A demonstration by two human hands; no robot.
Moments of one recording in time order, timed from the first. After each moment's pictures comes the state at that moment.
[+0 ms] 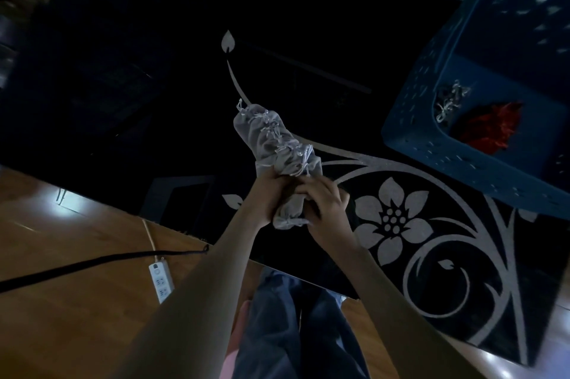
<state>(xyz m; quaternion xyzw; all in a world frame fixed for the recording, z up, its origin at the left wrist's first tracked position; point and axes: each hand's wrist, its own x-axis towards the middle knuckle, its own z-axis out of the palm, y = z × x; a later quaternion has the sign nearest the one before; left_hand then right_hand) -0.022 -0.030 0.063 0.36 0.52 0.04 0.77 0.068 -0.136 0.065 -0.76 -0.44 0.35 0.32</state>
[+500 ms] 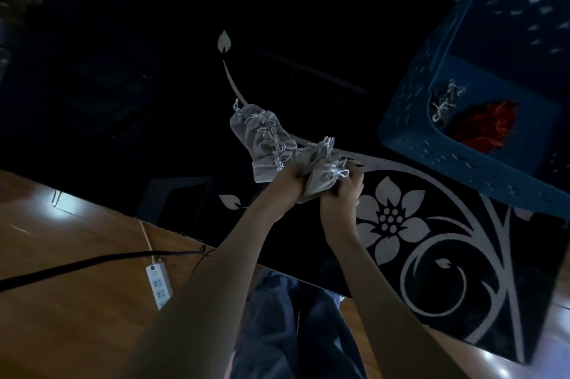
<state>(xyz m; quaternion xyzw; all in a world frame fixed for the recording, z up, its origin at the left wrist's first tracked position) 0.009 -0.034 0.066 0.49 0.49 -0.03 0.72 0.073 -0.116 0.068 -0.85 -0.16 0.32 0.39</state>
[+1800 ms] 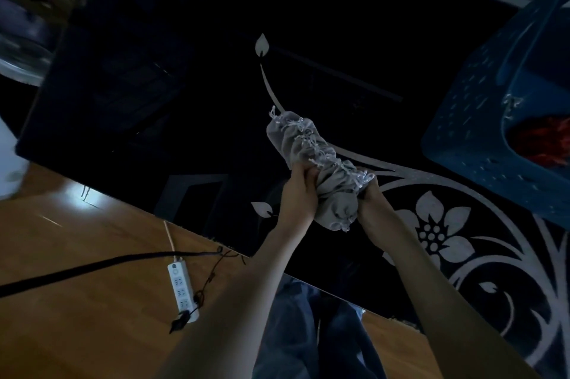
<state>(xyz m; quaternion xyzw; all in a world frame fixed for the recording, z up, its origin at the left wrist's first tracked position) -0.023 -0.030 0.063 0.54 0.58 0.09 0.60 0.094 -0.101 0.052 -0.65 -0.08 0.63 0.41</state>
